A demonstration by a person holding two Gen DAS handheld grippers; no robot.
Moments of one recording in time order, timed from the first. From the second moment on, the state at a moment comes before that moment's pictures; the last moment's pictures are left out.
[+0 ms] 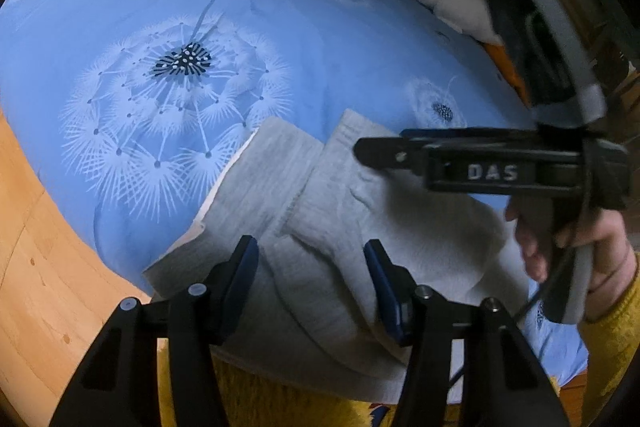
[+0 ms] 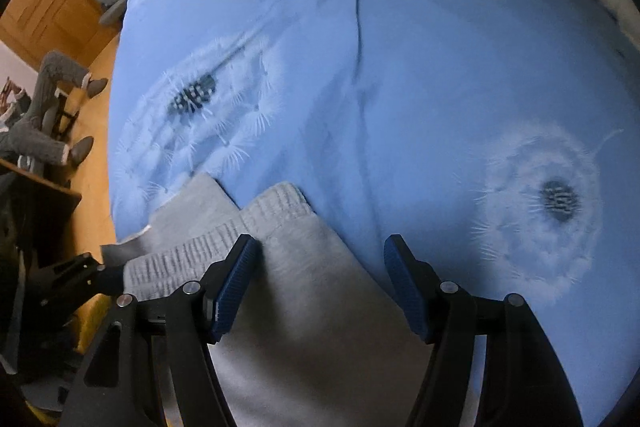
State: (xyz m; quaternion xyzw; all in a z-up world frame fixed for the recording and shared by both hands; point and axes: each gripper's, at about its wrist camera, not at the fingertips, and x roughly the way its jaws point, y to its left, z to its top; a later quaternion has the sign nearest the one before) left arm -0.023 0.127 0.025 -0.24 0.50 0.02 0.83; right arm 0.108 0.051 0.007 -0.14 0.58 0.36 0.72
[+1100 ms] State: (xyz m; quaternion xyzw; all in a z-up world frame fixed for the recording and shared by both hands) left arm -0.072 0.152 0.092 -0.26 0.41 0.01 0.88; right arm 0.059 0.048 0.081 -0.05 0.46 0.42 0.78
